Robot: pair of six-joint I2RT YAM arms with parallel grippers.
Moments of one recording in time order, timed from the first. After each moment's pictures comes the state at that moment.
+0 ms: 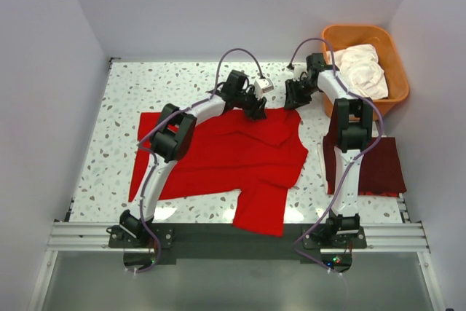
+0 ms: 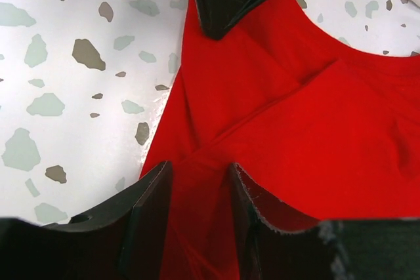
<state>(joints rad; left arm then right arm) -0.55 2.47 1.91 -0.12 0.64 0.24 0.06 2.35 1.97 -0.83 -0.41 -0.15</state>
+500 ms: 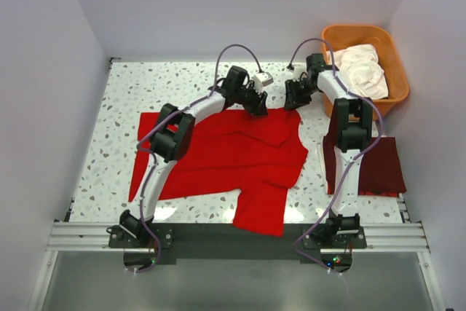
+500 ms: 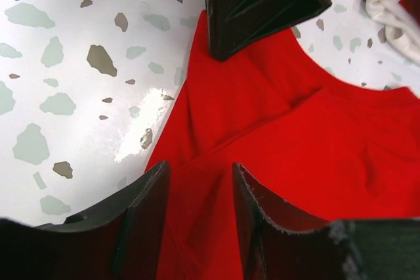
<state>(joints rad) -0.55 2.47 1.97 -0.17 0.63 0.13 0.06 2.36 1.97 -0.83 -0.41 -0.15</state>
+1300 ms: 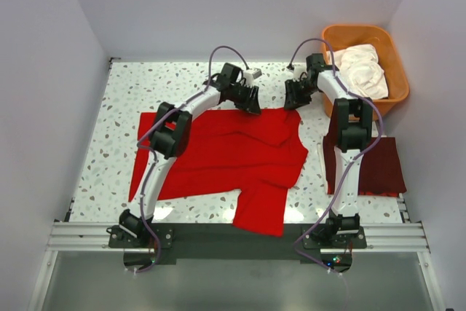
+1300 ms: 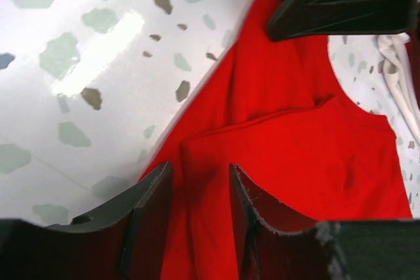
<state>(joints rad) -0.50 2.52 2.09 -0.37 0.62 -0.15 0.06 2.36 1.97 -0.83 -0.41 -0.15</state>
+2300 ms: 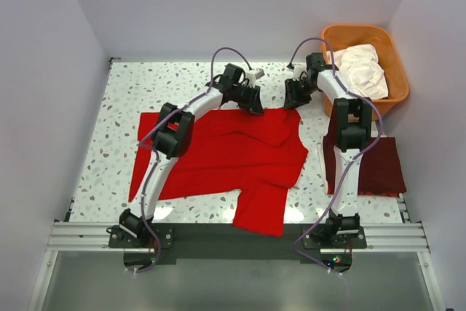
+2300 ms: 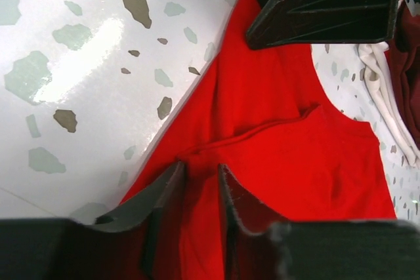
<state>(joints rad) -0.51 2.56 2.12 -0.33 0.67 -0.20 0.06 2.37 1.99 -0.83 -0.41 -0.14</state>
